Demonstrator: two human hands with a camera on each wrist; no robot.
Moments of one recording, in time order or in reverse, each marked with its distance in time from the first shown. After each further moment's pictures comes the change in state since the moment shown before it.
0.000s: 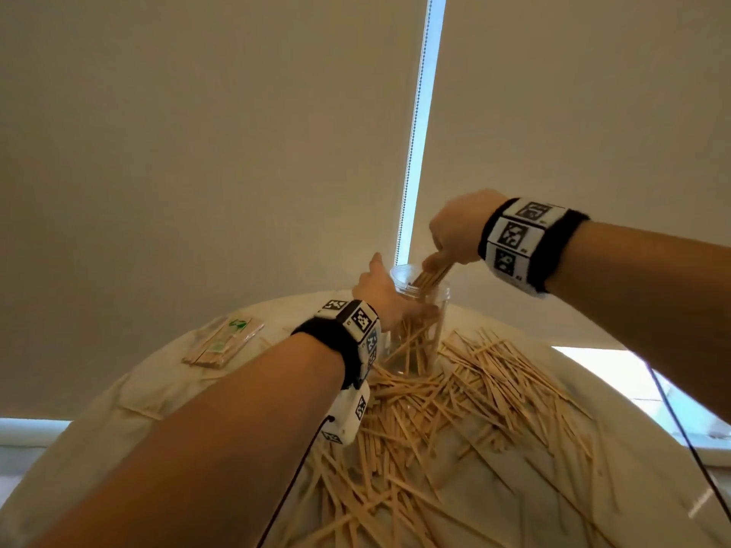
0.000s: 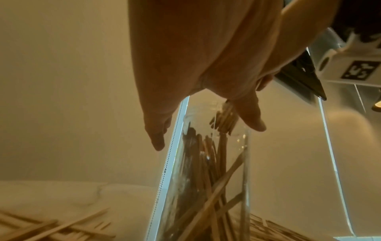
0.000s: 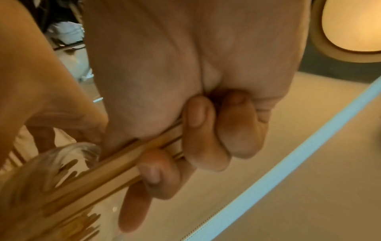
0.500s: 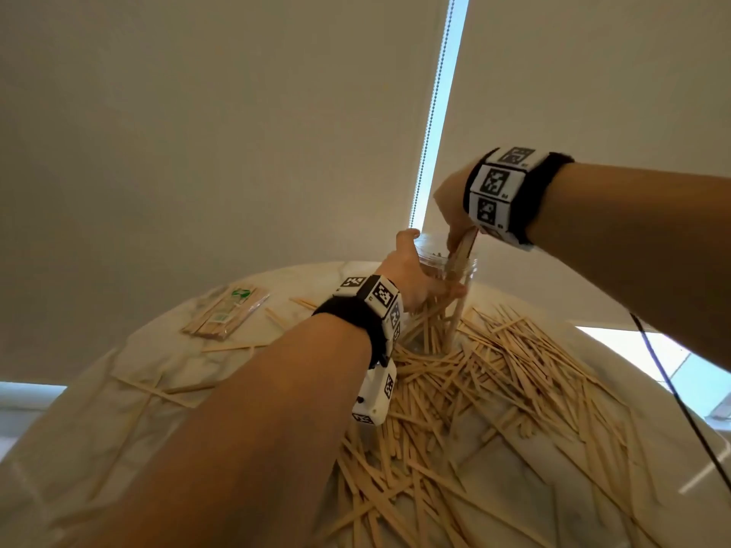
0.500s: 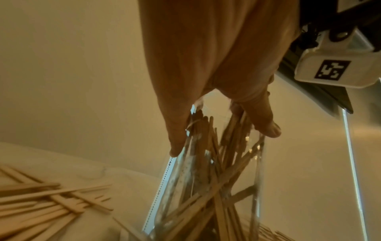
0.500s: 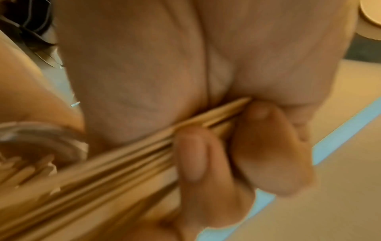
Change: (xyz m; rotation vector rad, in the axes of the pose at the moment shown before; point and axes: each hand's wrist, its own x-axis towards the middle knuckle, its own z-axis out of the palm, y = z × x) left_hand 0.011 -0.019 0.014 -0.148 -0.100 0.090; right_hand 0.112 -0.024 0.036 -0.115 -0.258 -0.002
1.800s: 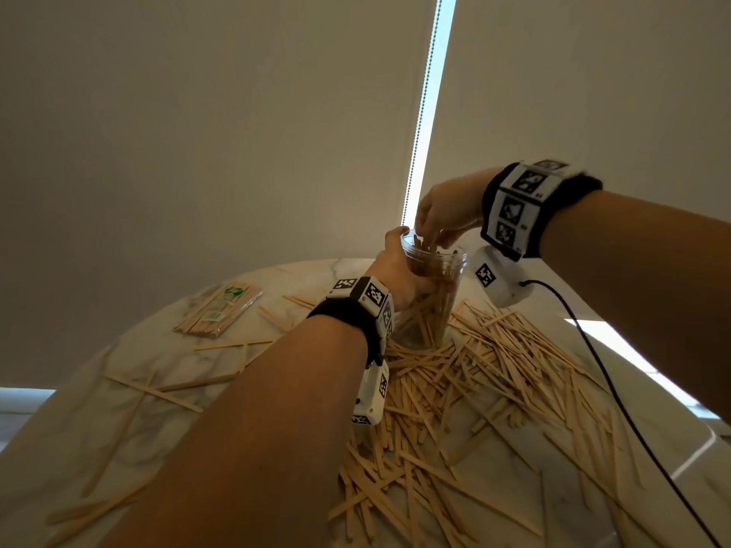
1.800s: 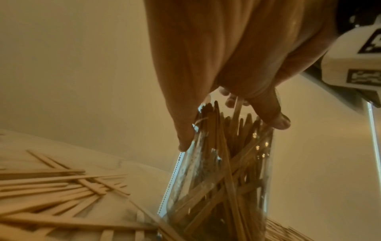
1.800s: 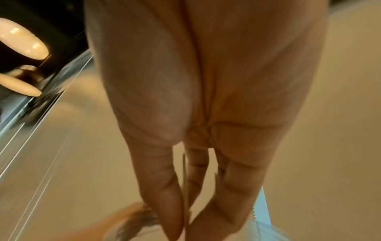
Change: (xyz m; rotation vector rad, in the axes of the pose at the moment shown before) left_hand 0.005 -0.011 0.004 -0.074 0.000 0.023; right_hand -0.055 -0.006 0.008 1.015 0.007 -0.123
